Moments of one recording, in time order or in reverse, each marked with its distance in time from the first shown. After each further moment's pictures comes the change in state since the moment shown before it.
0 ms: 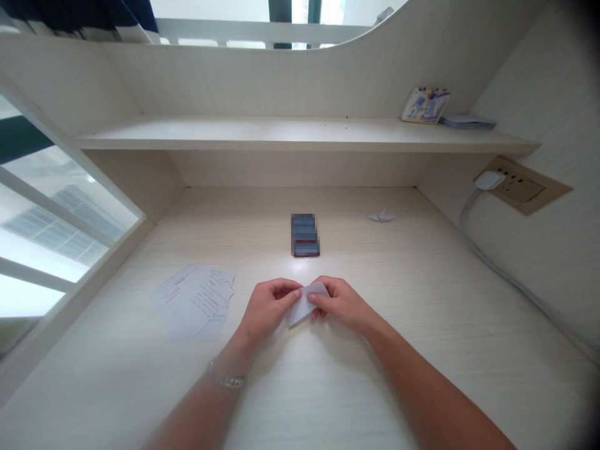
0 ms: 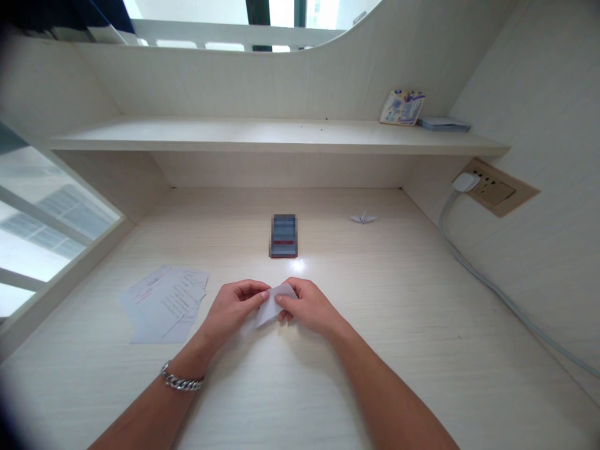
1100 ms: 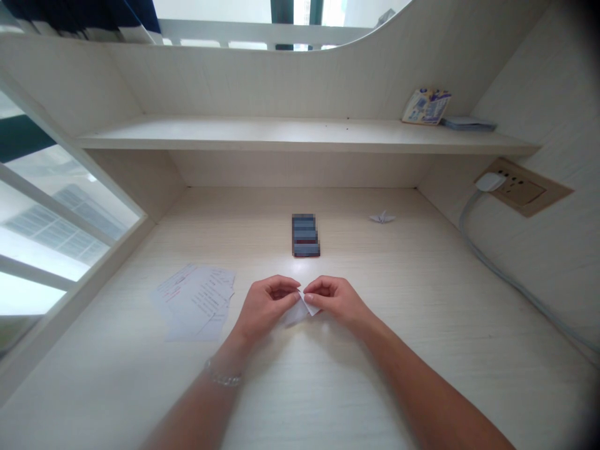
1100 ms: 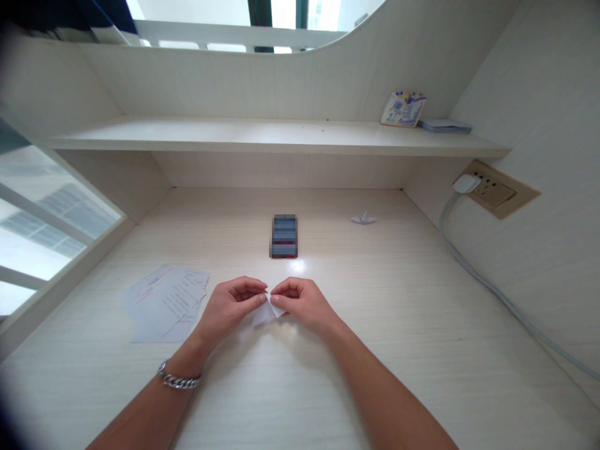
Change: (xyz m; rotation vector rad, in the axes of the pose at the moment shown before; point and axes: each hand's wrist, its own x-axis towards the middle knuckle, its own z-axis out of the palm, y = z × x) left_hand -0.002 0.004 -0.002 -0.035 0.039 0.065; right_hand 0.005 0.005 0.004 0.158 0.049 -0.053
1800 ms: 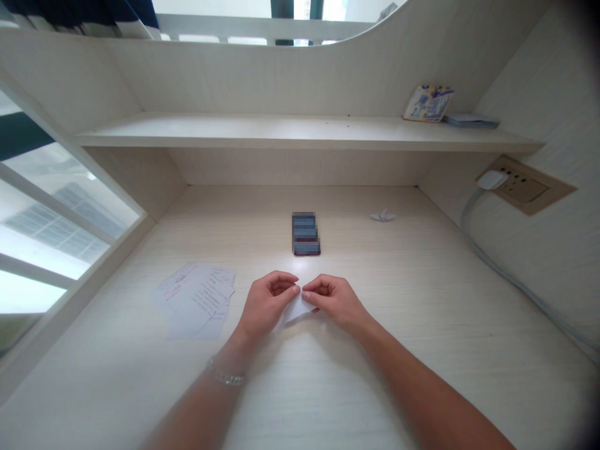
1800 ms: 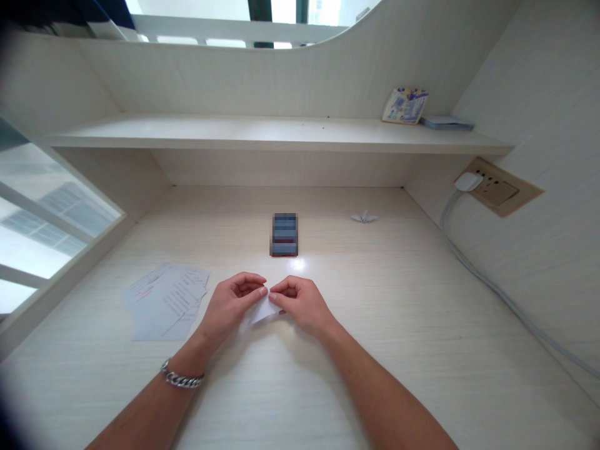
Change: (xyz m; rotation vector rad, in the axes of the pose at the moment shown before) left_hand 0.002 -0.005 0.002 -0.065 0.054 -0.043; right_hand -0.001 0.002 0.009 -0.072 0.081 -0.037
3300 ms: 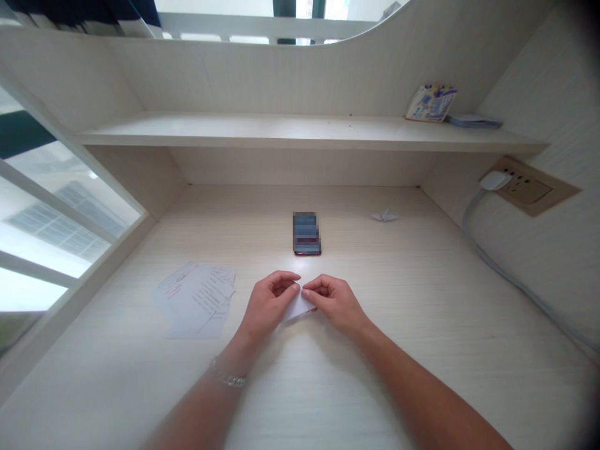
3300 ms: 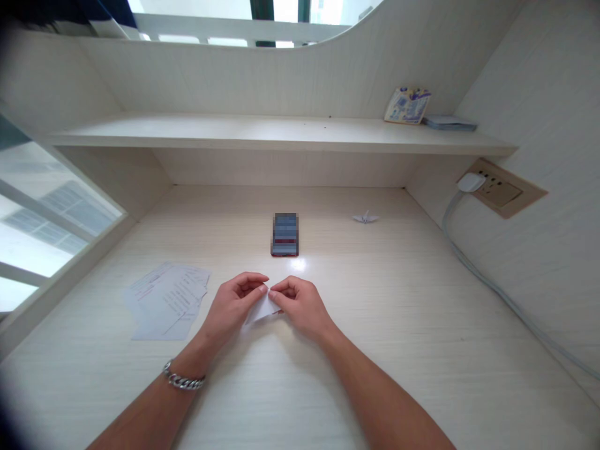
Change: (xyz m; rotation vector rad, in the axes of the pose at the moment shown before) left_hand 0.000 -0.001 0.003 0.037 0.016 0.013; right_hand 0.000 0.003 0.005 -0.018 0.036 -0.040
